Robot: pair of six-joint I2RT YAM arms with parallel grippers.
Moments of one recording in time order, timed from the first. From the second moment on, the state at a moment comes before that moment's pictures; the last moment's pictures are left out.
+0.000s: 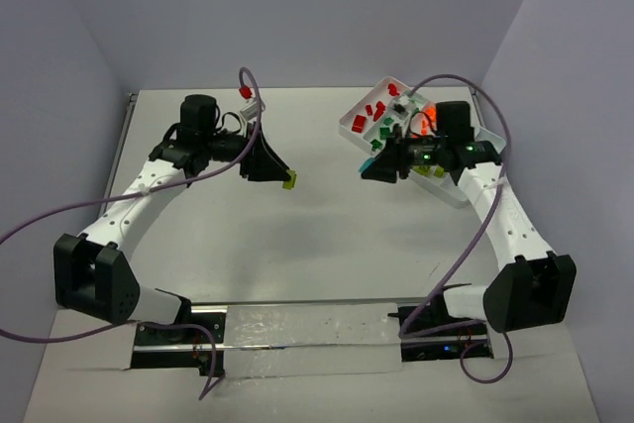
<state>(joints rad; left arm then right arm) -0.35 1.40 1.17 -0.28 1.19 -0.10 0.14 1.28 1.15 -0.62 -1.06 -0.15</state>
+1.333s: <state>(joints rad) -0.41 1.68 1.44 -0.35 0.92 -0.04 -0.35 1.99 1.57 -0.81 0.06 -0.35</state>
